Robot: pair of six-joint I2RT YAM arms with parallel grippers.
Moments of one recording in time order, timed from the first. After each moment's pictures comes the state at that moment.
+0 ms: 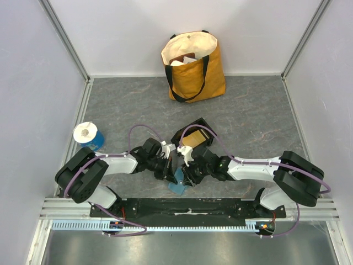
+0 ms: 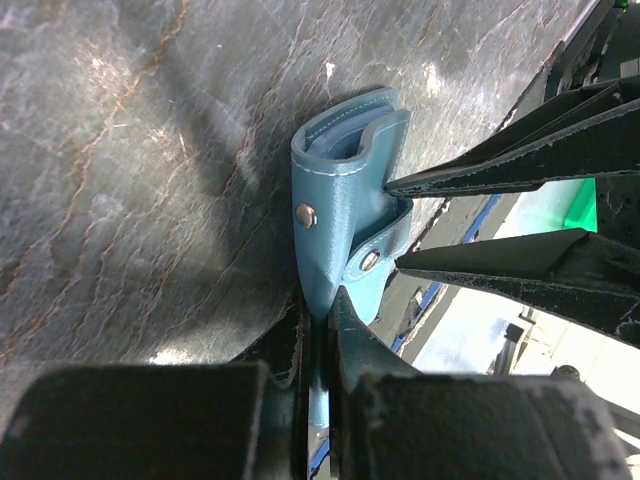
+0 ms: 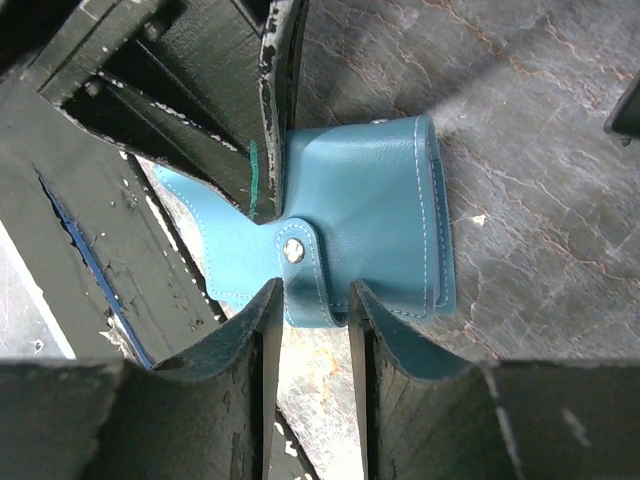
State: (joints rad) left arm -0.68 1.48 0.46 0.05 0.68 -0.56; right arm 1.03 1.45 0.60 0.04 -0.30 0.29
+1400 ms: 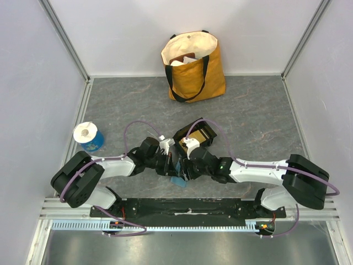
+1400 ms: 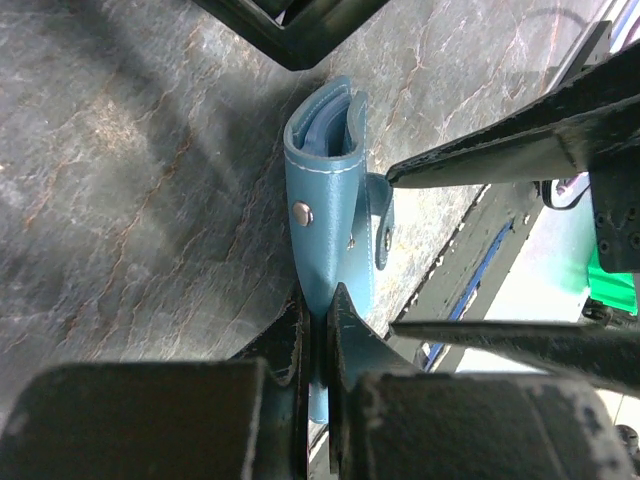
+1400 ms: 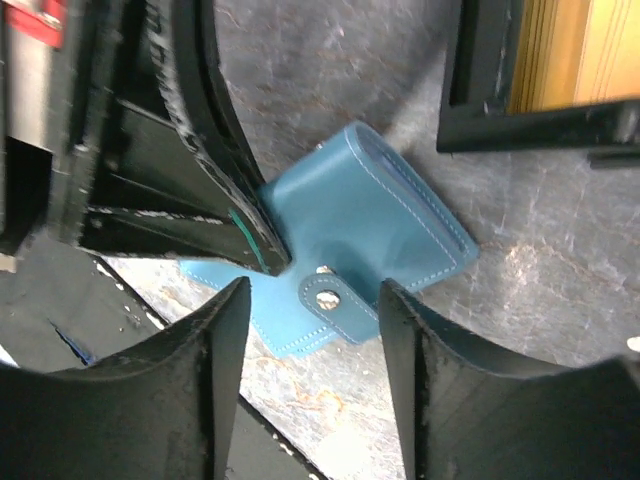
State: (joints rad) left arm -0.68 1.43 0.43 0.20 0.59 -0.57; right arm 1.08 1.39 0.62 0.02 0.05 0.56
